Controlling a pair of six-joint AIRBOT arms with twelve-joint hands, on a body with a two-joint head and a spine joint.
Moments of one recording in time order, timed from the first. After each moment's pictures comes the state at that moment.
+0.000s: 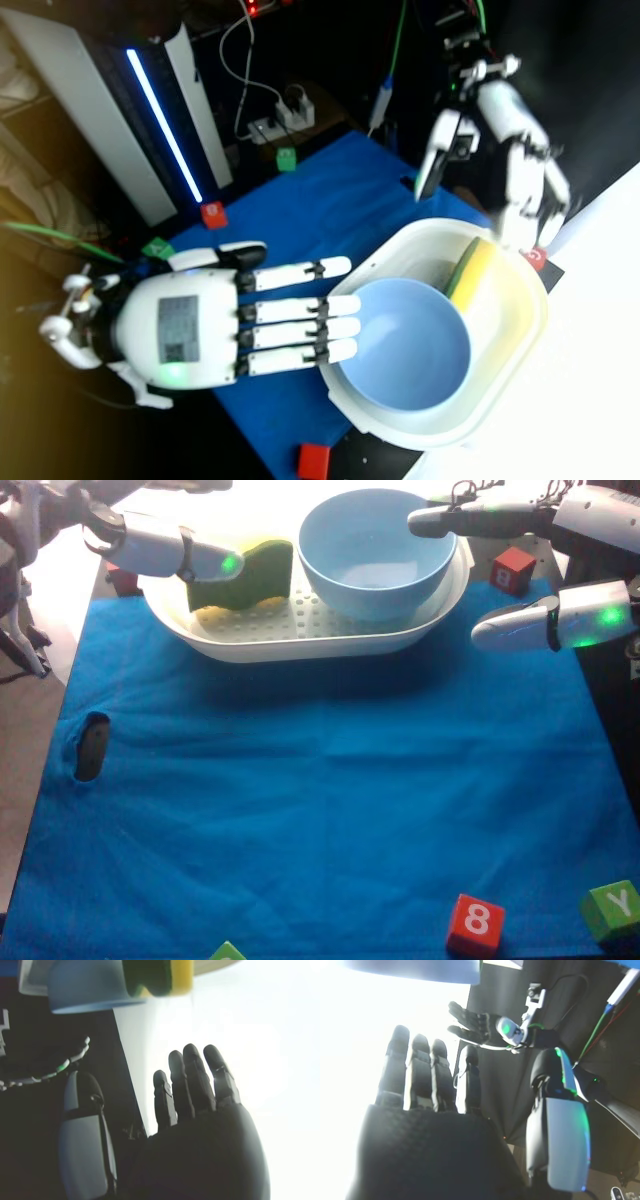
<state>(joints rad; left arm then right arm) 0.52 -1.22 1.64 0.25 -0.49 0.43 -0.71 -1.22 1.68 -0.51 0.96 0.07</state>
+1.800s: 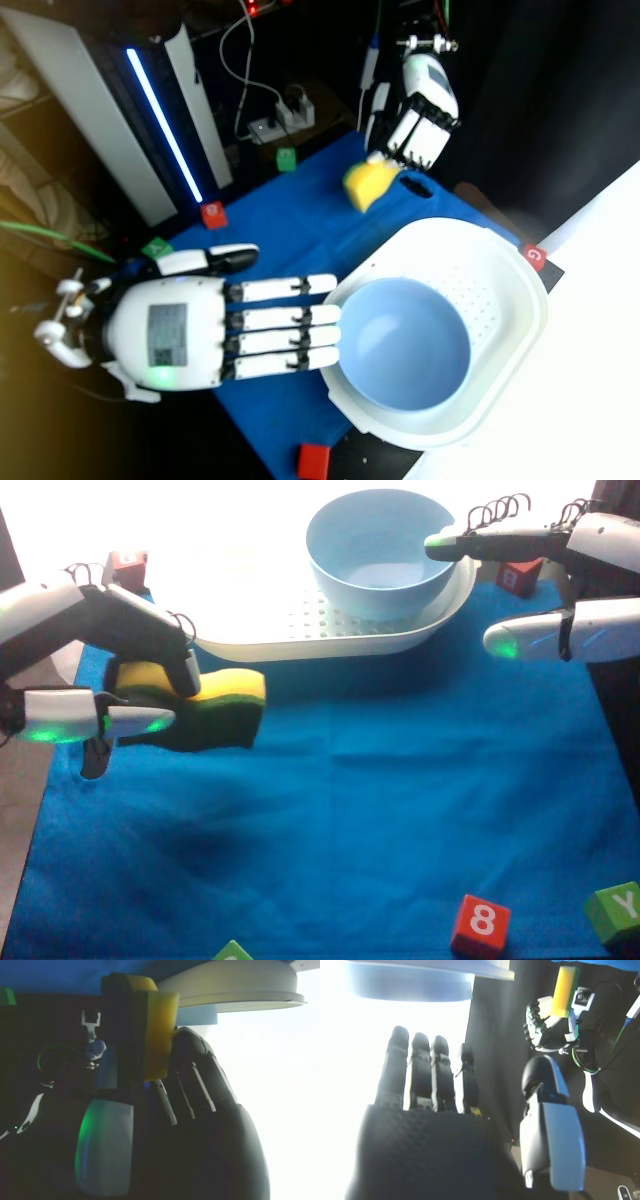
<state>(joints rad) 0.95 -0.91 1.19 0.18 -0.99 0.37 -0.78 -1.19 1.62 -0.46 0.96 0.07</state>
